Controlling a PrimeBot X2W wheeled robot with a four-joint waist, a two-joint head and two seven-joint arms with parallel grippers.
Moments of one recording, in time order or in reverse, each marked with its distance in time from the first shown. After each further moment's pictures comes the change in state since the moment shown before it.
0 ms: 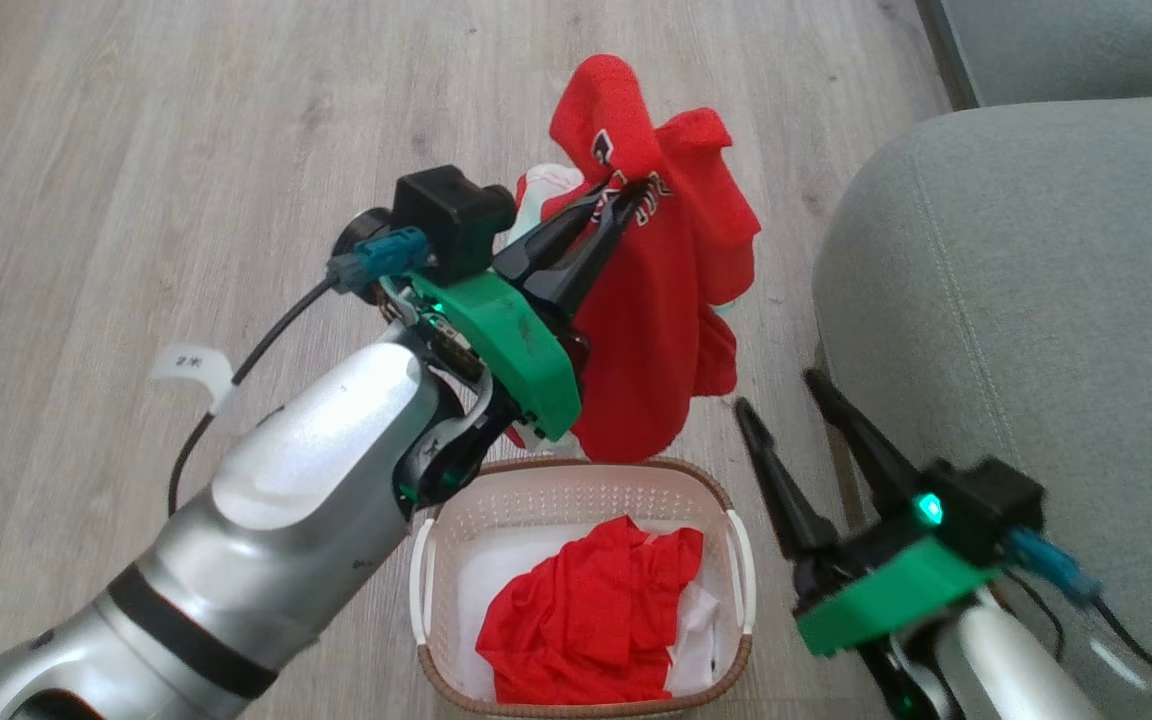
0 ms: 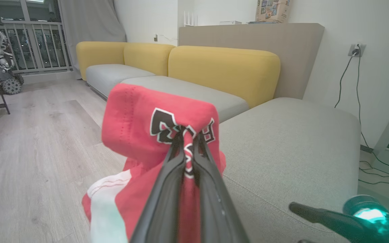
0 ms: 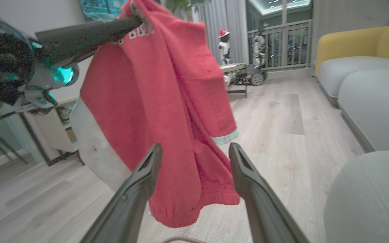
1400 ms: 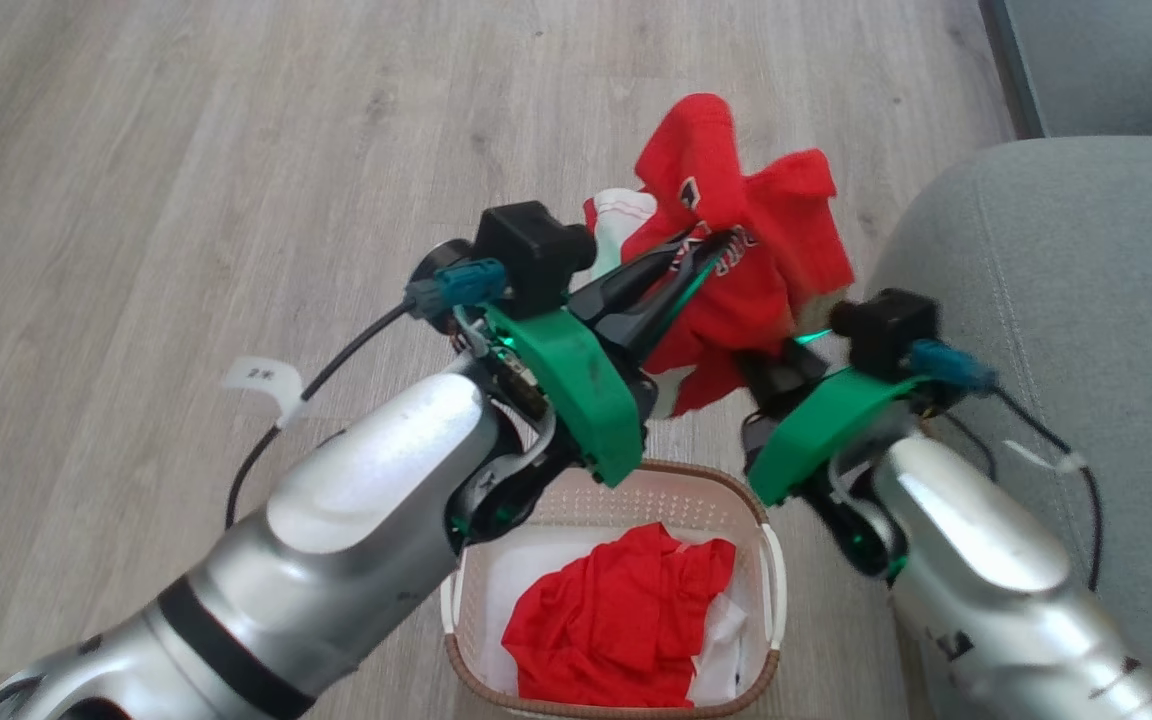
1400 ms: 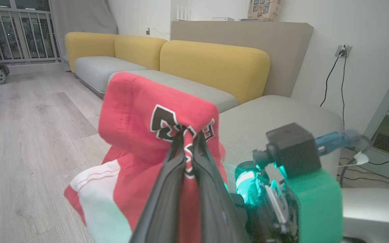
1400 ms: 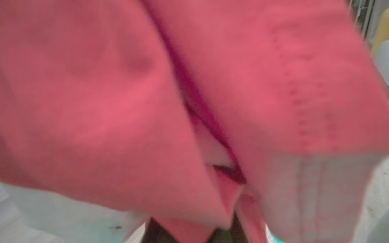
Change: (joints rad) left arm 0.005 -0.048 -0.073 -0.046 -0.035 -0.001 0.035; right arm -0.497 -0.027 0.321 0.521 0.266 0.000 -0.004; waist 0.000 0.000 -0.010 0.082
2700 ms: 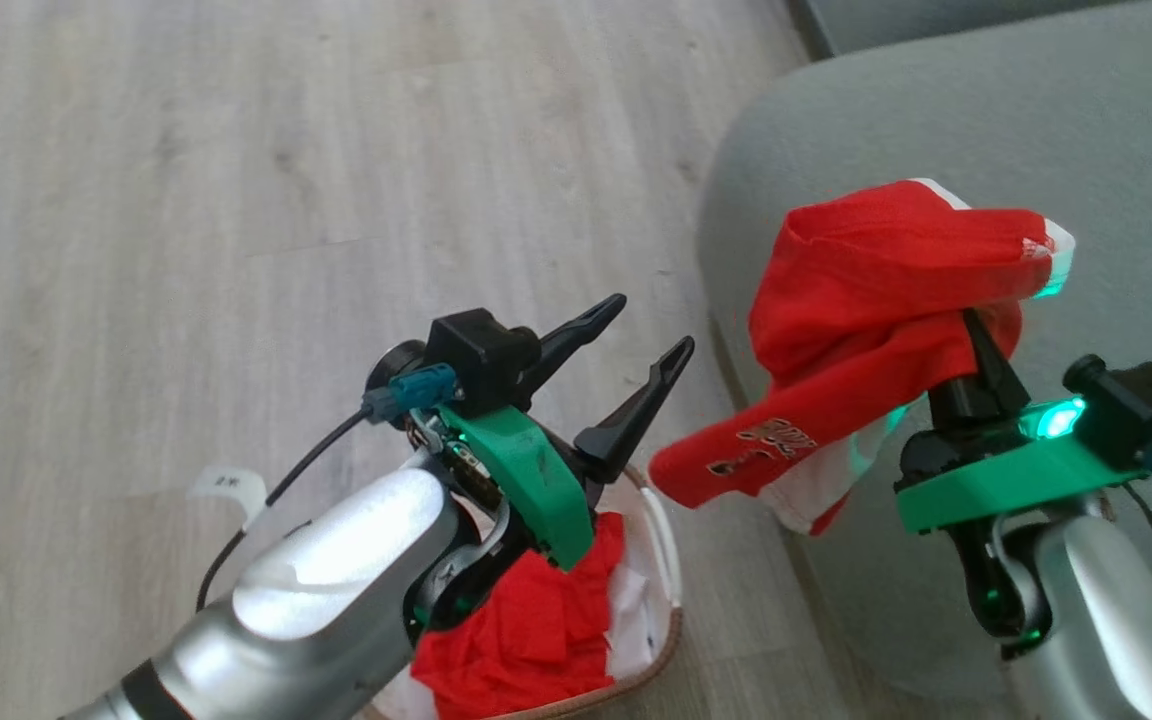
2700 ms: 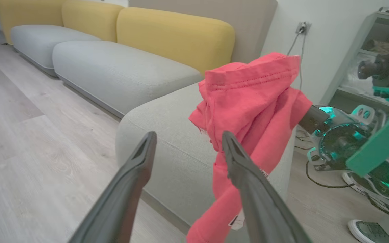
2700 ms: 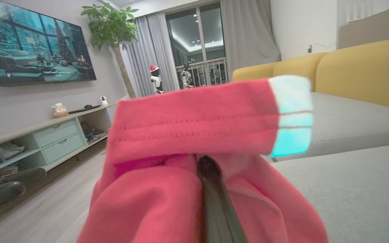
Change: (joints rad) left arm 0.147 0.095 -0.027 -0.070 0.003 0.054 -0.056; right arm 0.357 0.022 -0.508 -0.450 -0.220 0.000 -0.003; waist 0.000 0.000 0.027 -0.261
